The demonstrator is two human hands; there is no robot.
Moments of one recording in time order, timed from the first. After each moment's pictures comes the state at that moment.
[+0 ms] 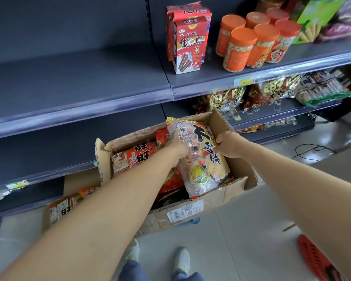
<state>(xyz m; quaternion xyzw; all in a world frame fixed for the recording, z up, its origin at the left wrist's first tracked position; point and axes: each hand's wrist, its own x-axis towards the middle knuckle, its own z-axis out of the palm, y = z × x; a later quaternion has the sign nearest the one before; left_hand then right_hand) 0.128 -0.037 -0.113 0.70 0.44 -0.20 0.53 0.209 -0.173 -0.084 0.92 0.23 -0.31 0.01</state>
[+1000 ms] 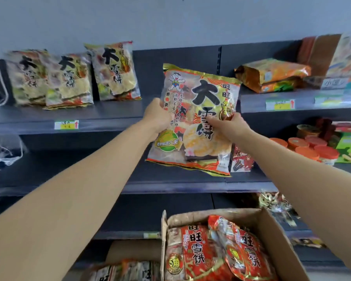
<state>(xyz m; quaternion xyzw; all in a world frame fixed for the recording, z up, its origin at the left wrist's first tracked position) 0.045 0.125 0.221 0.79 0.33 0.30 0.42 0.184 -0.015 0.182 0.75 0.25 -0.19 -0.58</state>
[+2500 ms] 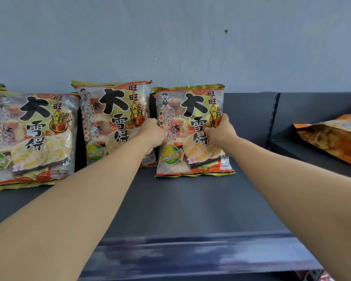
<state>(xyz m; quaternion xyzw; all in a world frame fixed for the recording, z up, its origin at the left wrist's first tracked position) 0.212 0.476 0.263 0.78 0.34 0.30 0.43 0.344 0.348 0.253 0.83 0.24 -0.01 -0.51</state>
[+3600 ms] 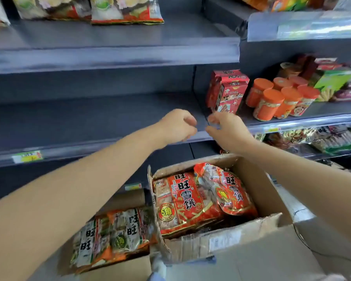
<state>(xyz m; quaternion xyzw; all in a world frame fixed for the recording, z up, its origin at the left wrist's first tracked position) 0.051 0.107 0.091 0.86 0.18 -0.03 0.47 0.137 -0.027 0.073 0.92 0.33 -0.06 -0.22</state>
